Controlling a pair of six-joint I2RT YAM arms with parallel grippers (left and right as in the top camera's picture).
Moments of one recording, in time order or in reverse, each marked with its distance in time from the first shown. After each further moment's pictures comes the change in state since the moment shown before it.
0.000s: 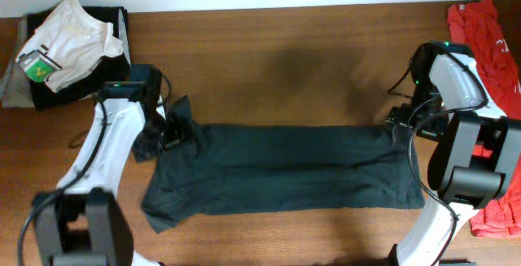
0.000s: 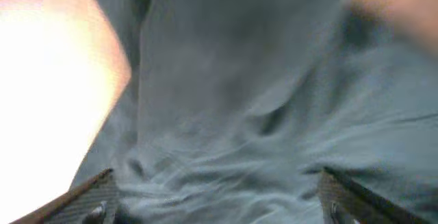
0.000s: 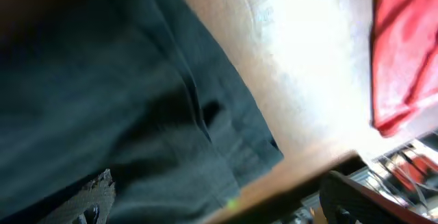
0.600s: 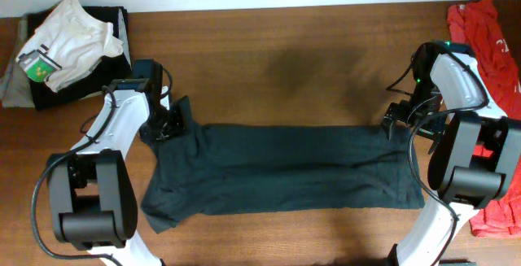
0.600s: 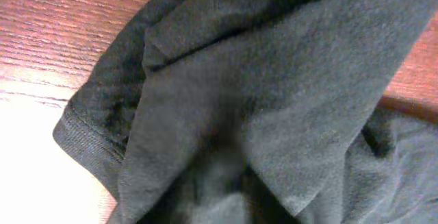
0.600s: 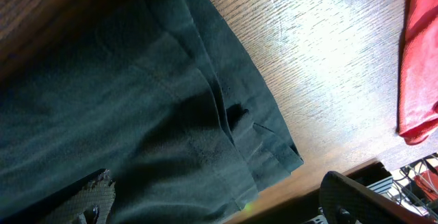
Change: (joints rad) left arm 0.029 0.187 0.011 0.212 0.000 0.140; right arm -0.002 0.000 0.002 0.019 -0.053 0.000
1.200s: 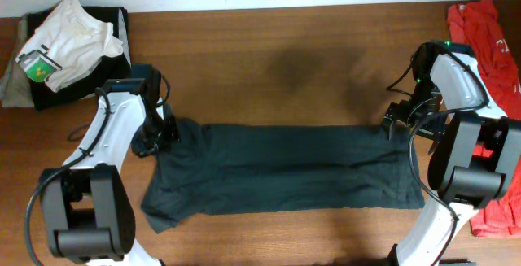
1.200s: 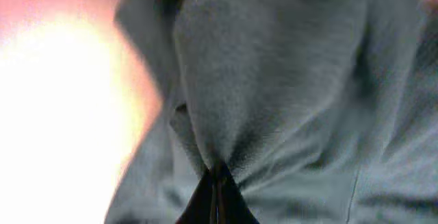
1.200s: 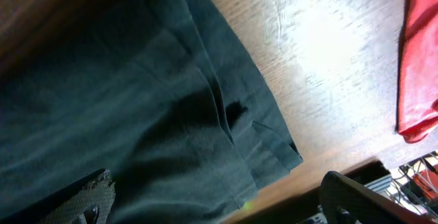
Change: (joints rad) left arm 0.000 -0.080 0.000 -0.243 -0.080 -0.053; right arm 0.001 0.000 0.000 -0.009 0.000 0.000
